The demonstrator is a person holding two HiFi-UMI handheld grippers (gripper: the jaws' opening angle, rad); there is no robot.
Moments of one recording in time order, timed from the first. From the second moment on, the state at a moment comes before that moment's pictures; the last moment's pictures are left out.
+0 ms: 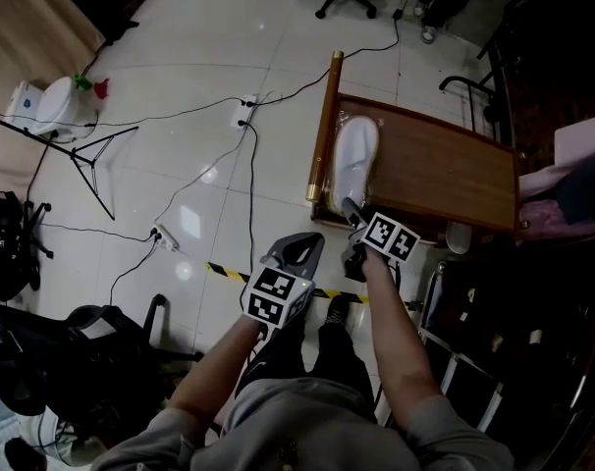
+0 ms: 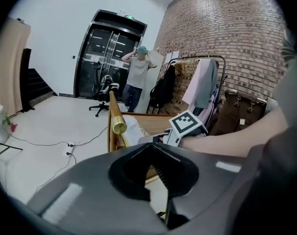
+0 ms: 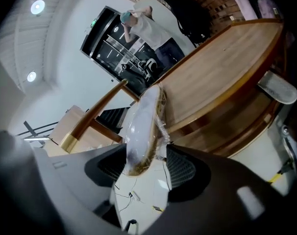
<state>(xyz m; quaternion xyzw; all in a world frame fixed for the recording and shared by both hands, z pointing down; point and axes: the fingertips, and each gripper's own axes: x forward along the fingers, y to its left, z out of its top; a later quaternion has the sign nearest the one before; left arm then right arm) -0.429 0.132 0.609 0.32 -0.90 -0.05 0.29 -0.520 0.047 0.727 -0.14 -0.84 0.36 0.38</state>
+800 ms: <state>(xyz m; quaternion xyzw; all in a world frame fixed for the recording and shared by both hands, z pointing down) -0.425 0.072 0.555 0.46 -0.86 -0.03 0.24 -0.440 -0.042 0.603 -0.10 -0.90 0.35 0.25</state>
